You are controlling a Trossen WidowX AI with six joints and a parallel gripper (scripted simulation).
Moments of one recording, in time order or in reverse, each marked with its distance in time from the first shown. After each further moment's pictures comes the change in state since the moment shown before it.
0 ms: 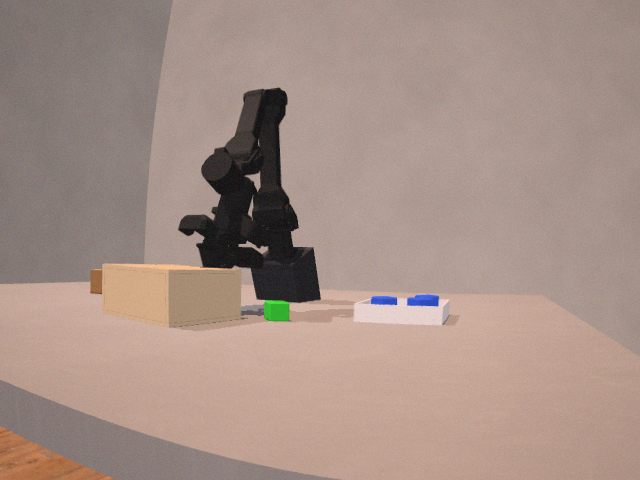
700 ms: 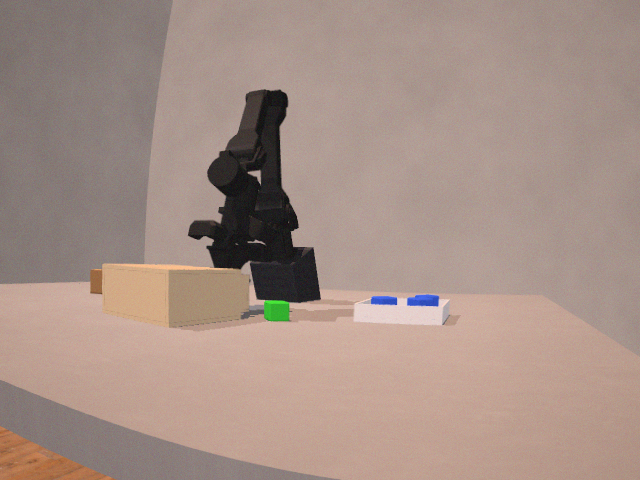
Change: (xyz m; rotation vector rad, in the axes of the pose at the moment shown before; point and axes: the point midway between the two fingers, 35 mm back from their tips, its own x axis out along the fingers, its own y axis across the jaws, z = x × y) arm -0.011 0.030 0.000 -0.003 0.000 0.121
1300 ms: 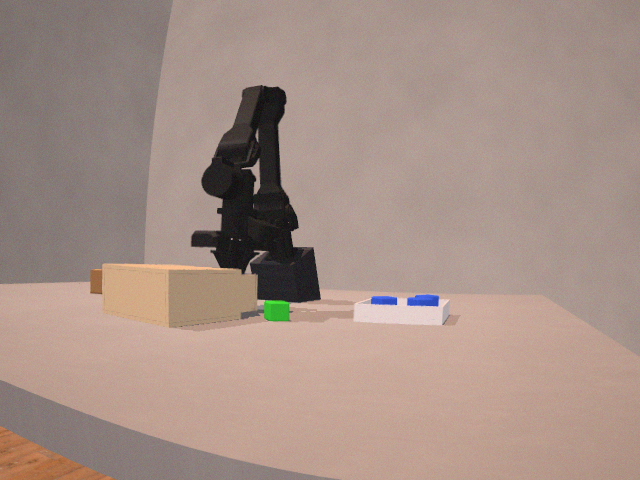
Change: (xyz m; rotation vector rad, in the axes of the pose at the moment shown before) arm -0.004 0.019 0.000 0.001 -0.001 0.218
